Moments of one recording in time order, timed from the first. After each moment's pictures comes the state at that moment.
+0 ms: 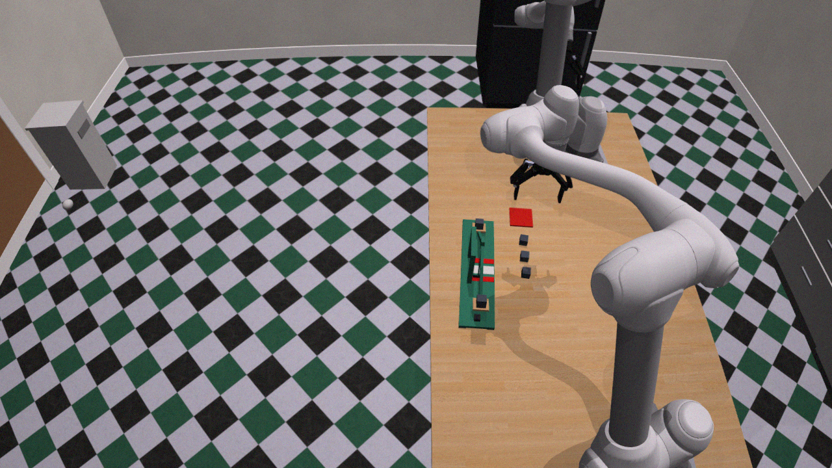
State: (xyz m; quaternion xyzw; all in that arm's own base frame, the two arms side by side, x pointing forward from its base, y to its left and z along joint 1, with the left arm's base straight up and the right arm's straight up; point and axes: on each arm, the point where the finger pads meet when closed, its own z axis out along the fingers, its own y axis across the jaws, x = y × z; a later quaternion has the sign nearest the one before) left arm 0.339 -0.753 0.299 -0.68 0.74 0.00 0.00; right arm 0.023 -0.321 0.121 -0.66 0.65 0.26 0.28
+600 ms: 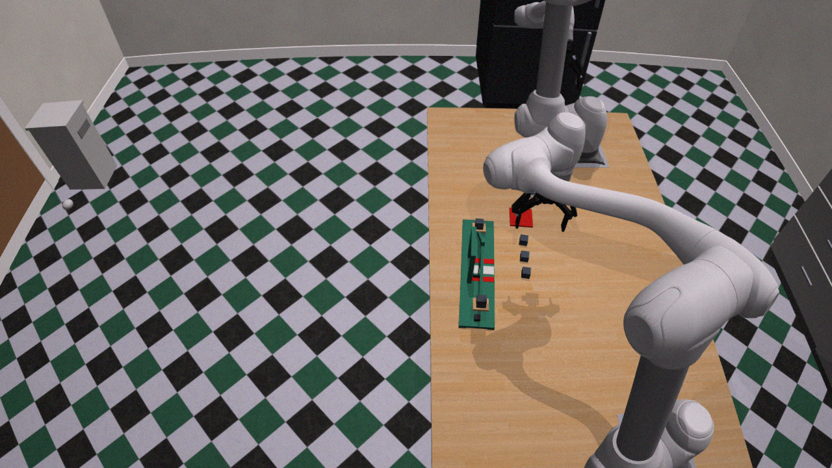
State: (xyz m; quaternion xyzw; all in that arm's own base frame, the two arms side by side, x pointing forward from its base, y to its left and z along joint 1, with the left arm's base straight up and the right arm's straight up) left arm 0.350 -0.633 0.298 -0.68 0.74 0.00 0.00; right arm 0.023 -0.321 0.121 -0.66 0.65 0.26 0.28
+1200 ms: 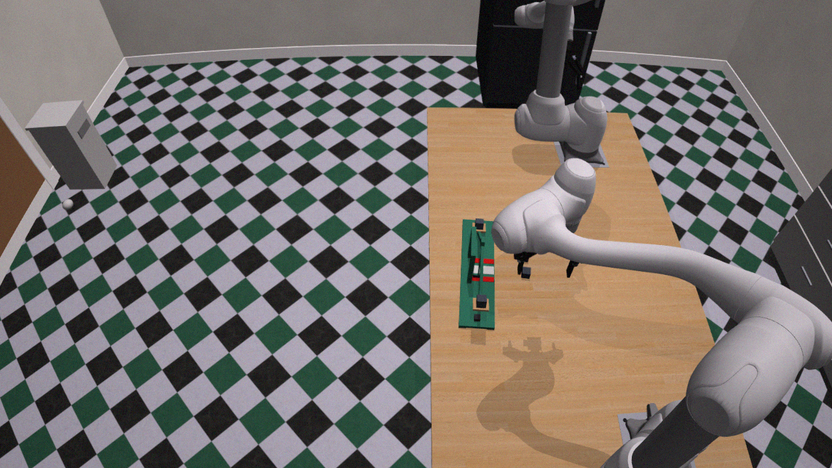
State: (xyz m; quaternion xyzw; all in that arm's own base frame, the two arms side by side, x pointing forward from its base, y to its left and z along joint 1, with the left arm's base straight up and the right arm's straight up) left arm 0.365 -0.461 0.299 -0.68 0.74 0.00 0.00; right arm 0.023 -0.321 0.121 -0.66 0.65 0.26 0.28
